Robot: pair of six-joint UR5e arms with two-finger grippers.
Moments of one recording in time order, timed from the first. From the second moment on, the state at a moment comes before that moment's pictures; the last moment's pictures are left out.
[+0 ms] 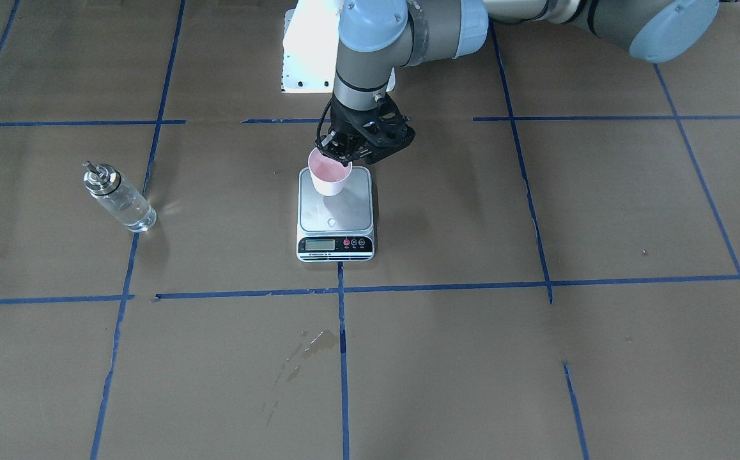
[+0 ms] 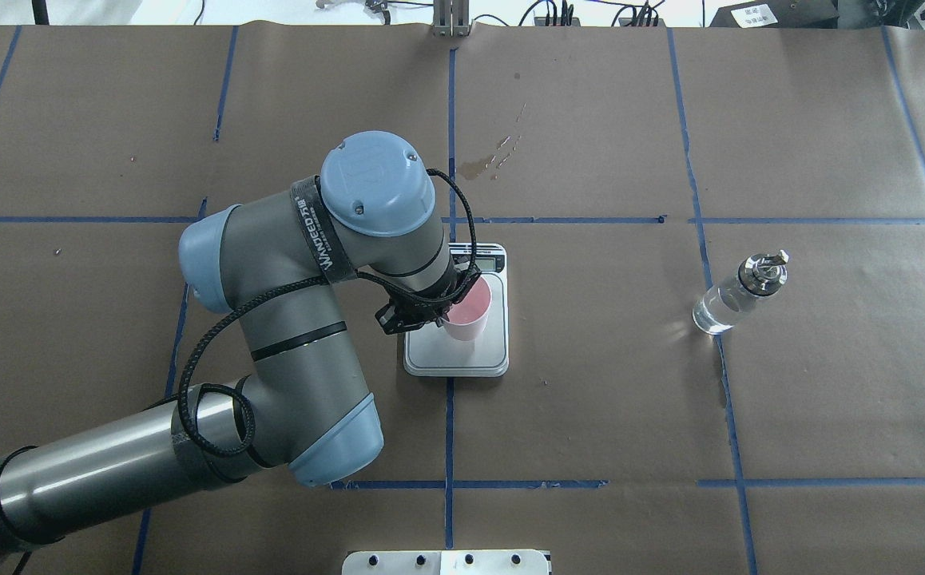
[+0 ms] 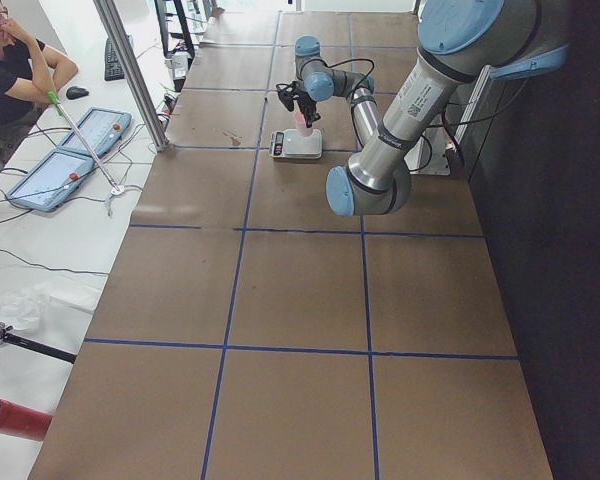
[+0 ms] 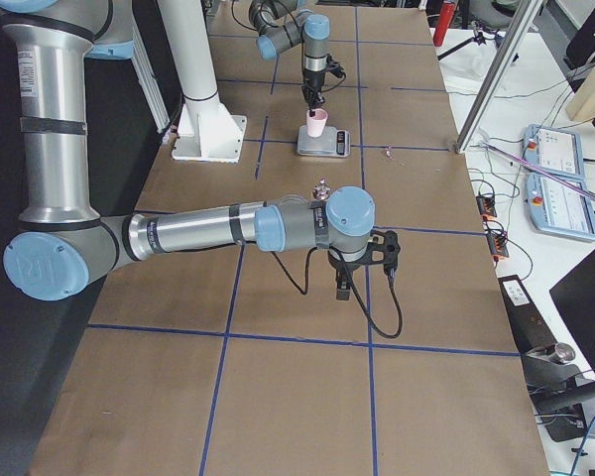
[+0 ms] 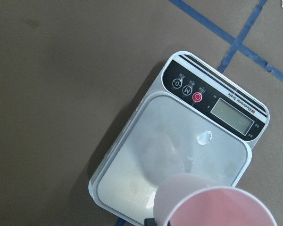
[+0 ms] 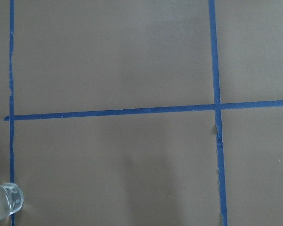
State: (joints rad) left arm -0.50 -2.40 -1.67 -1.50 -1.97 -1.81; right arm 1.56 -1.59 1.78 -1.61 2.50 0.18
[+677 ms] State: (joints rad) left arm -0.50 -2.39 -1.64 -1.53 -1.97 -1.81; right arm 1.56 -1.59 1.78 -1.61 2.49 0.18
